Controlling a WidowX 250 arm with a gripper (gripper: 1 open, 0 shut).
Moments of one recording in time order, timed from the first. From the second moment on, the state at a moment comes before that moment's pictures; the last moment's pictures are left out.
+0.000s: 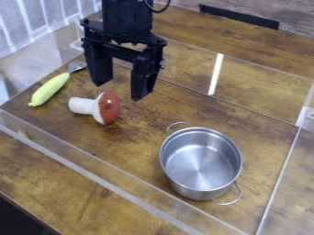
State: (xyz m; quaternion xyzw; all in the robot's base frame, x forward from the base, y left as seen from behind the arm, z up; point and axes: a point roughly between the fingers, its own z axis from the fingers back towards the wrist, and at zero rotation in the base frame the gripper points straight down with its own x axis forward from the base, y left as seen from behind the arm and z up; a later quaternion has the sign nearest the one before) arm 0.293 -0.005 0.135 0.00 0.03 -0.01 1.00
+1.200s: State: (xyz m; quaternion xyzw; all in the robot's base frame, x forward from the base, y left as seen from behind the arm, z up) arm 0.308 0.015 0.056 0.02 0.08 -0.09 0.99
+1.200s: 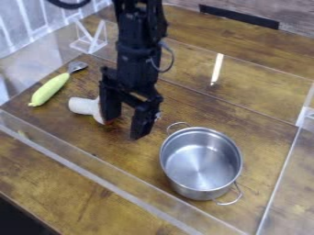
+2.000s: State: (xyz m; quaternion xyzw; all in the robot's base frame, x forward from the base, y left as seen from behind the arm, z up) arm 0.311 0.021 0.045 0.02 0.09 -0.10 0.99
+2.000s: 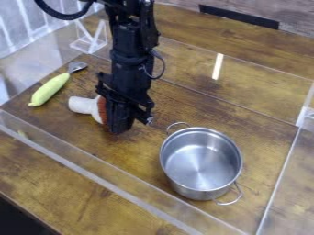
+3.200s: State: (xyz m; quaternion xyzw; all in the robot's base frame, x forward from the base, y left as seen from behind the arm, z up) arm 0.317 0.025 0.061 0.01 0.06 -0.04 1.00
